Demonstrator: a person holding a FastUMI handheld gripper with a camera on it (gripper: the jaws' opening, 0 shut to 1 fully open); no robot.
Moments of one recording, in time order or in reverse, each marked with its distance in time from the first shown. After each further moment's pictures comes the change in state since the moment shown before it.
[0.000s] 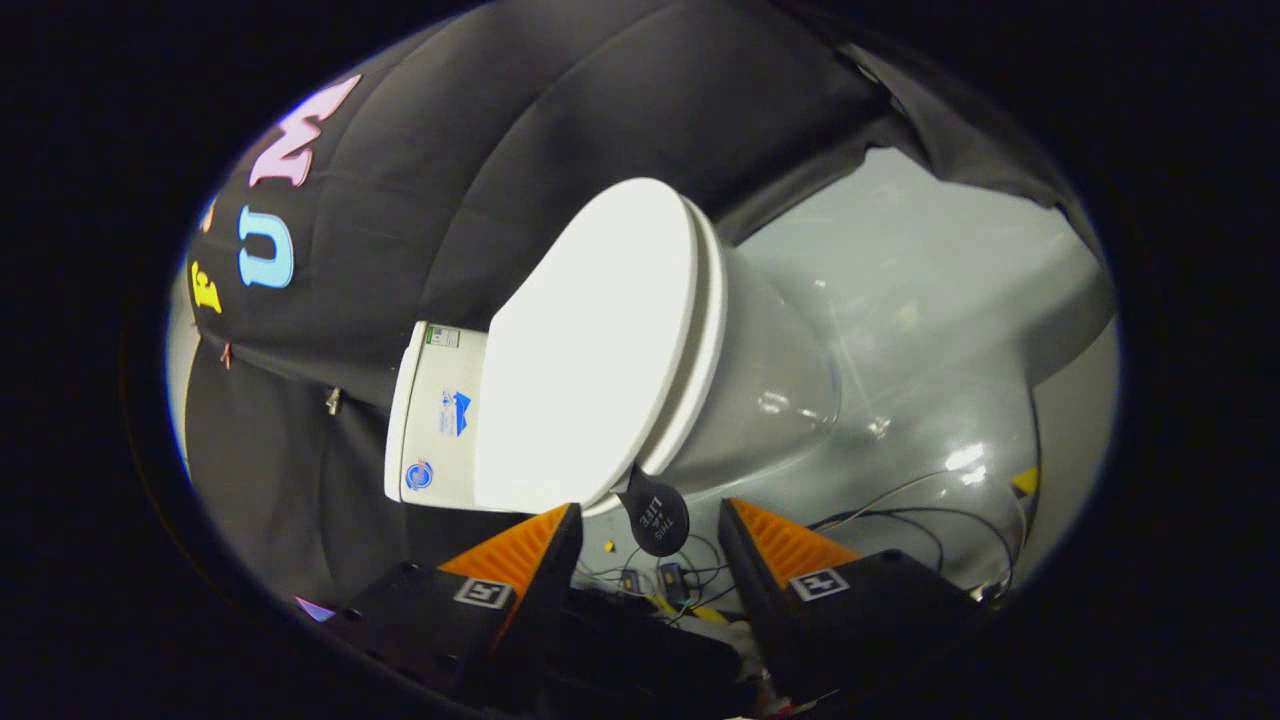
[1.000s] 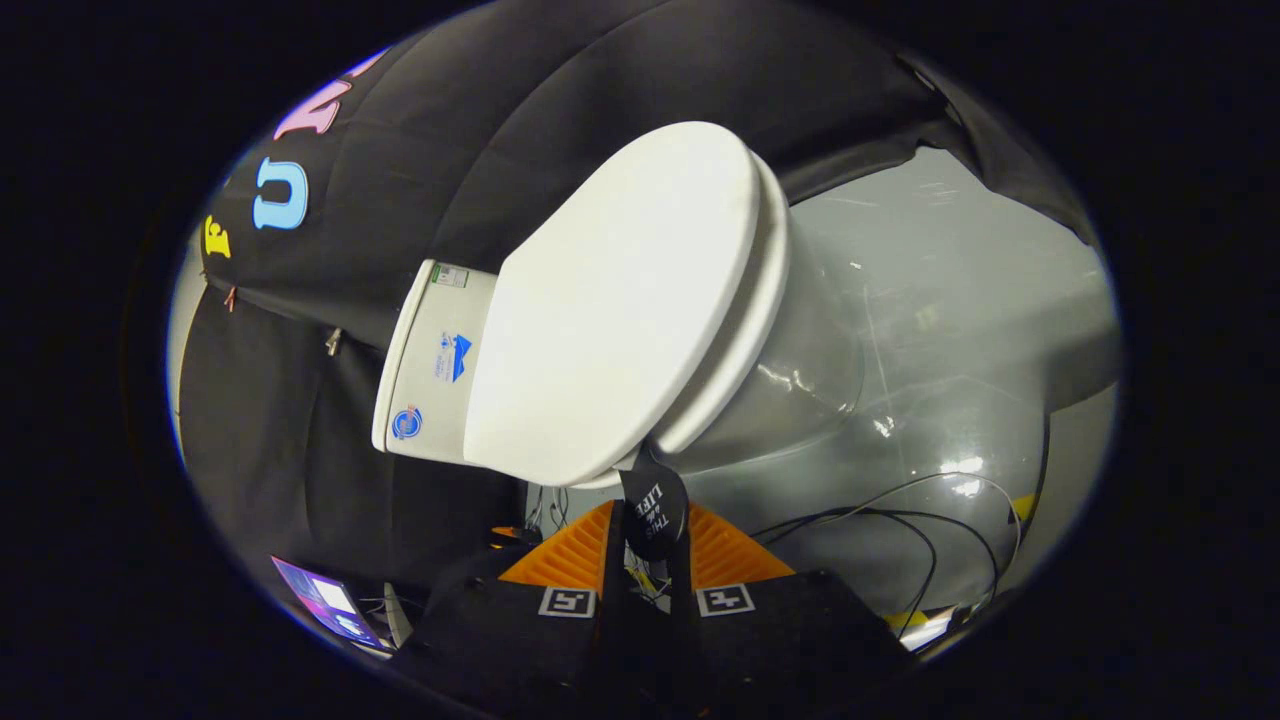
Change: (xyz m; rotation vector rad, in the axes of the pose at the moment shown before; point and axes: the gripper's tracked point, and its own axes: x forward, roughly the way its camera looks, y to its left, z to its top) arm 0.021 -0.005 -0.015 -0.117 0.110 0.029
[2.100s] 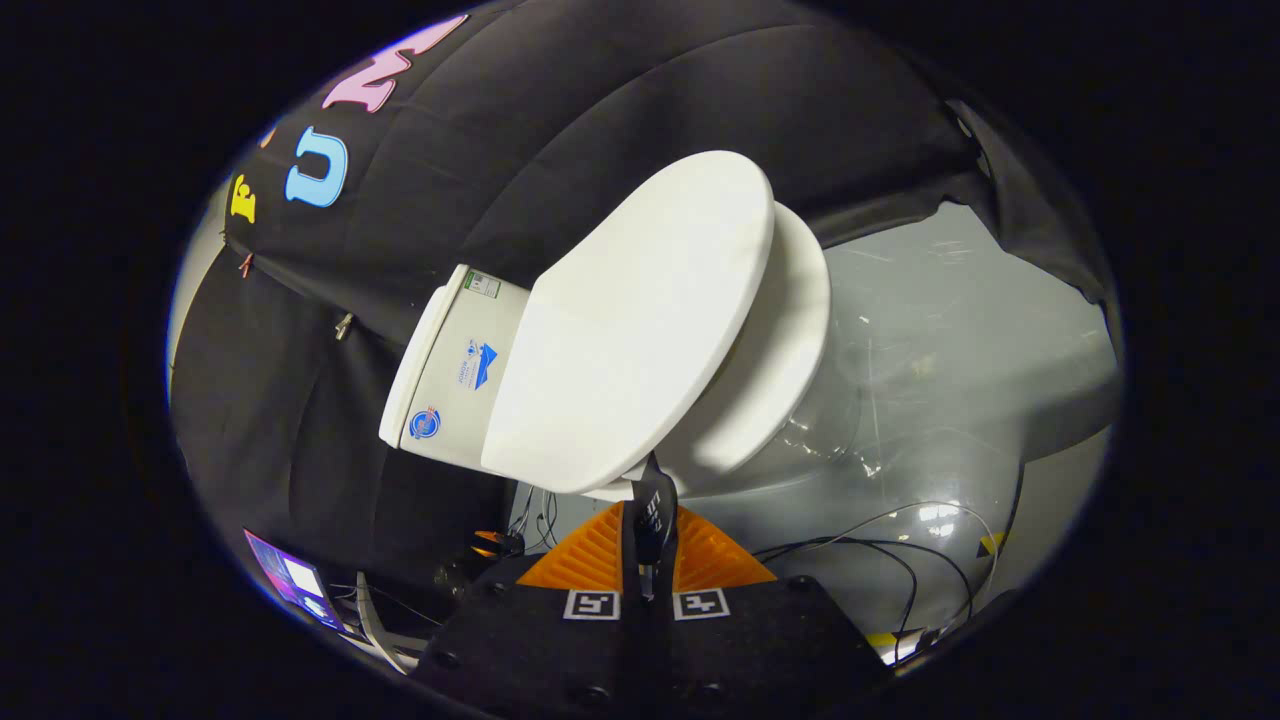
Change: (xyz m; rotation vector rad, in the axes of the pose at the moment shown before) arm -0.028 0.037 0.021 -0.164 -0.074 -0.034
